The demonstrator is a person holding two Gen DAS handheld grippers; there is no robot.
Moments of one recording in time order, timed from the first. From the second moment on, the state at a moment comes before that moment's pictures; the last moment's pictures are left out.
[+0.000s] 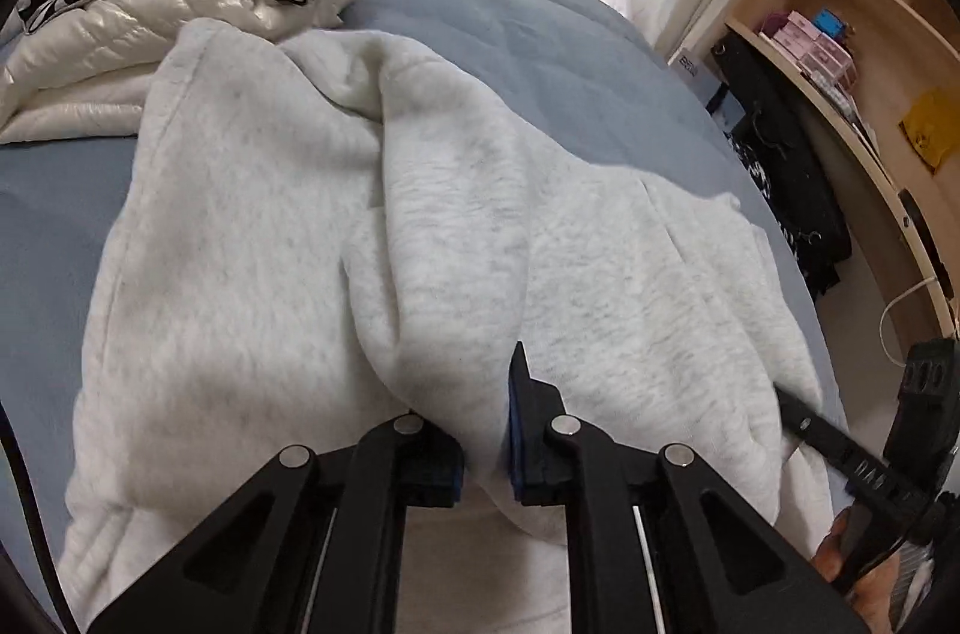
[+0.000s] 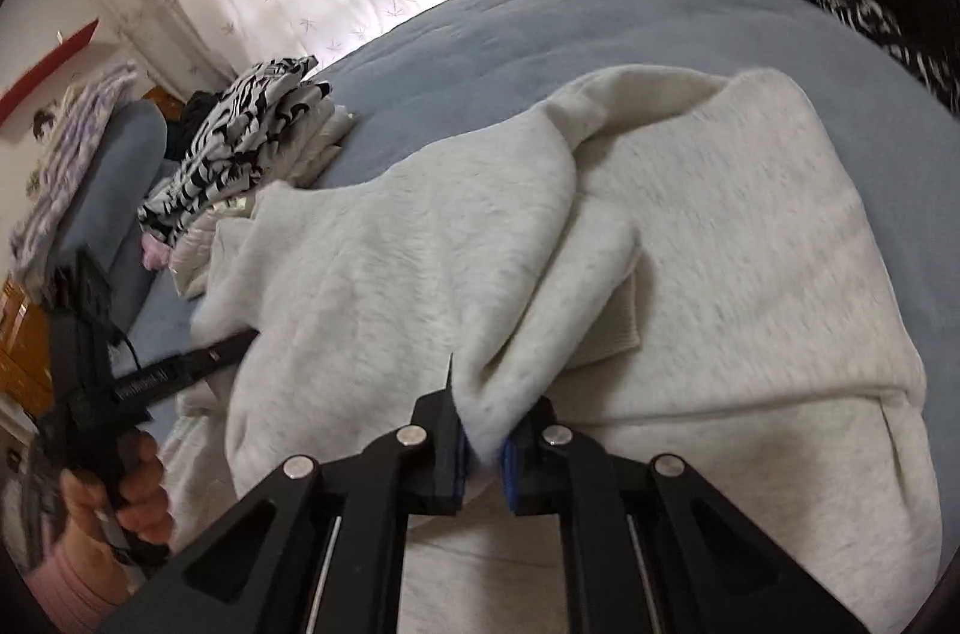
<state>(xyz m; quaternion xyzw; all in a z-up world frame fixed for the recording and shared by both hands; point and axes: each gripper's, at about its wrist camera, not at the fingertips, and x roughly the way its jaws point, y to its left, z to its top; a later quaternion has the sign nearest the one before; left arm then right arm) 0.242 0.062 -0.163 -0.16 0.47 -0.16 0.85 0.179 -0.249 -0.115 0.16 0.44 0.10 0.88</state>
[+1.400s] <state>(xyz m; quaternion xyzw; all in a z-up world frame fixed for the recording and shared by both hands) 0.272 -0.013 -0.144 0.04 0.41 -0.06 0.91 0.244 -0.239 -0.120 0.08 0.41 0.01 0.91</state>
